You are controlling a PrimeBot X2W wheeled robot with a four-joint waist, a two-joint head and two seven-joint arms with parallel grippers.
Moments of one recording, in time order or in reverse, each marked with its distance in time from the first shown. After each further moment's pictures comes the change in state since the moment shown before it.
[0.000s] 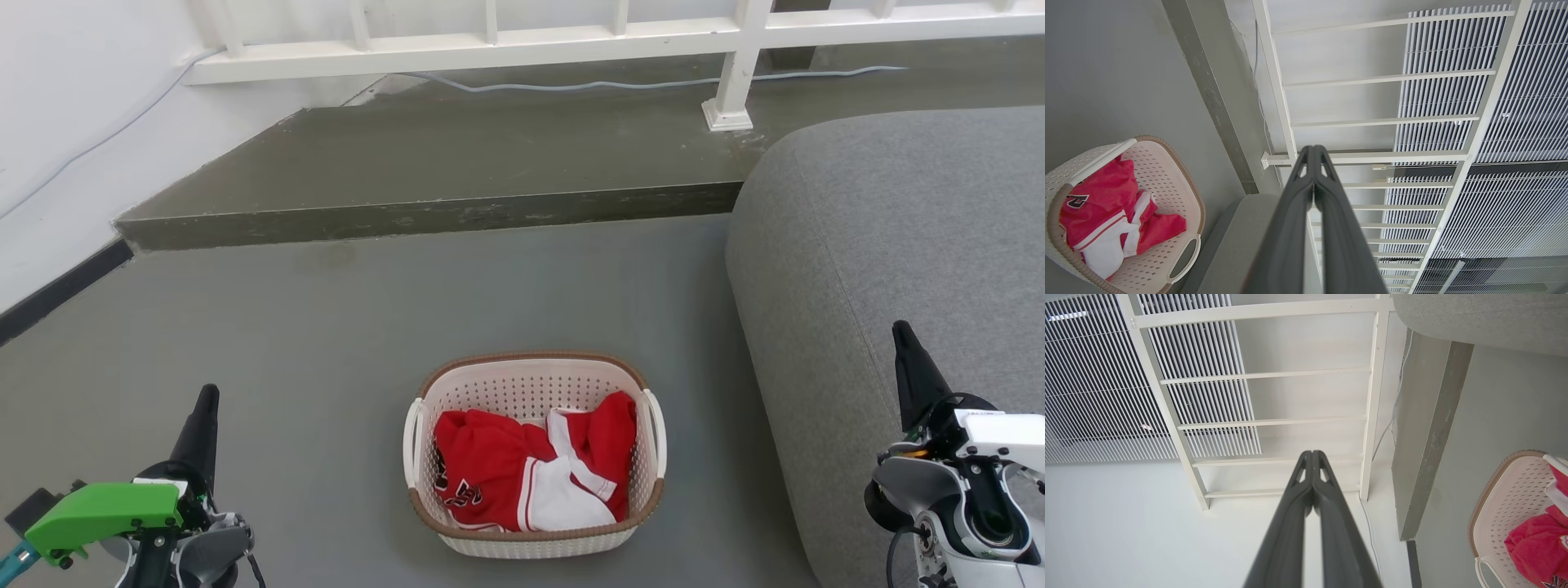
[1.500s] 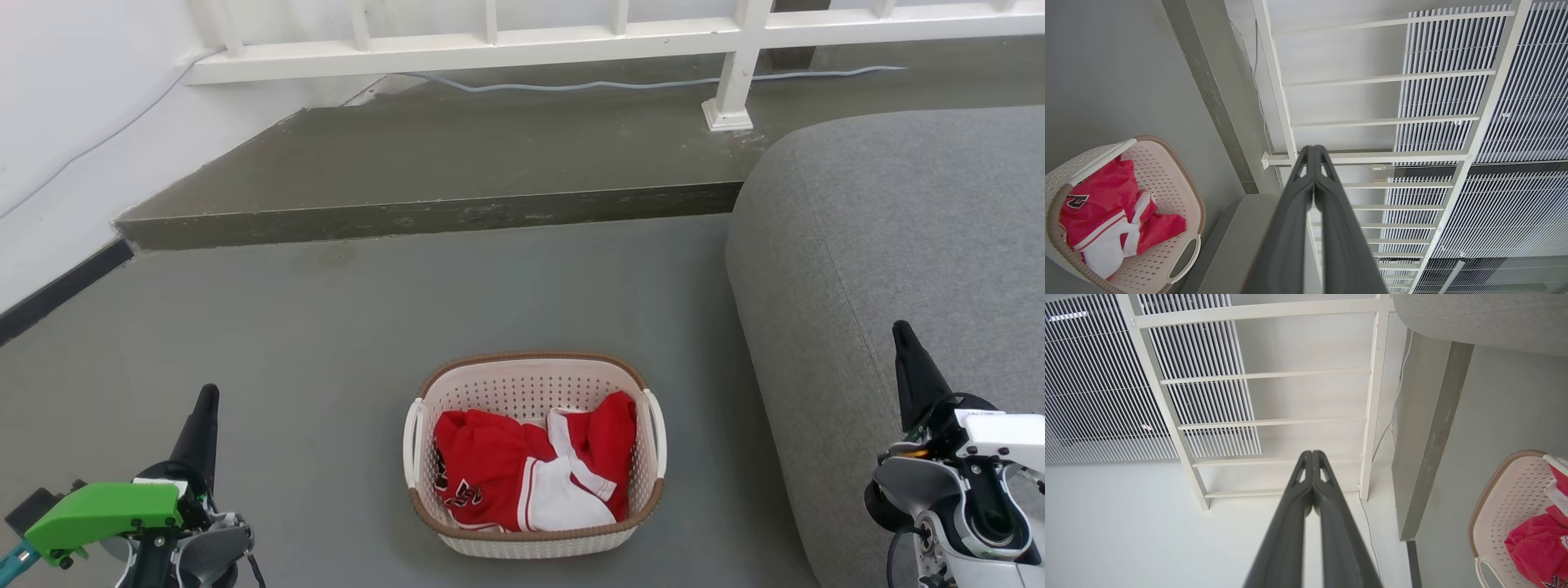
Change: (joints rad) left arm 0.000 0.000 0.000 0.000 0.000 0.000 0.000; right arm 0.000 0.000 -0.001 0.000 0.000 0.000 0.000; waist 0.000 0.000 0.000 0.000
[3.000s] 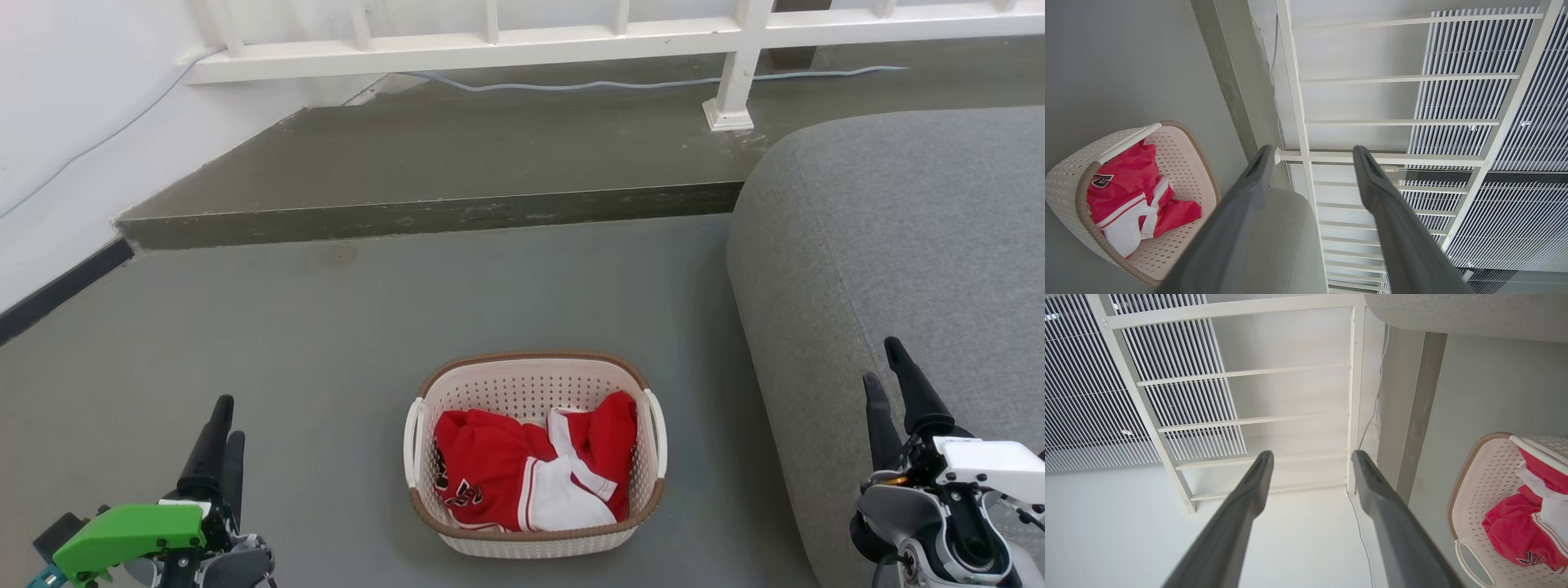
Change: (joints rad) left arm 0.030 -0.022 -0.021 0.035 0.001 0.001 -0.018; right arm 0.040 0.022 0.016 0.026 -0.003 -0.002 -0.010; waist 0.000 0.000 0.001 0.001
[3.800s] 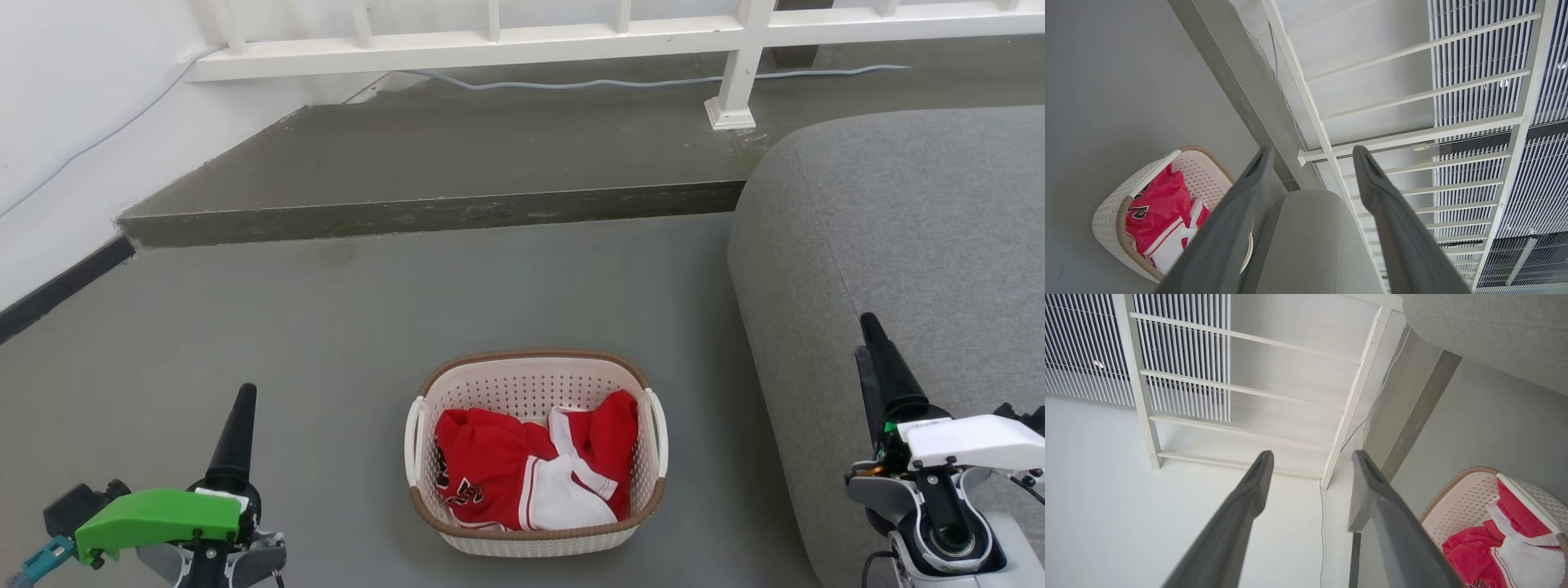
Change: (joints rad) left arm -0.002 0.030 -0.095 -0.037 0.194 0.000 -0.091; right arm -0.002 -0.056 0.123 -0.075 -0.200 0.000 -0.089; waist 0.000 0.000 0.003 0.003
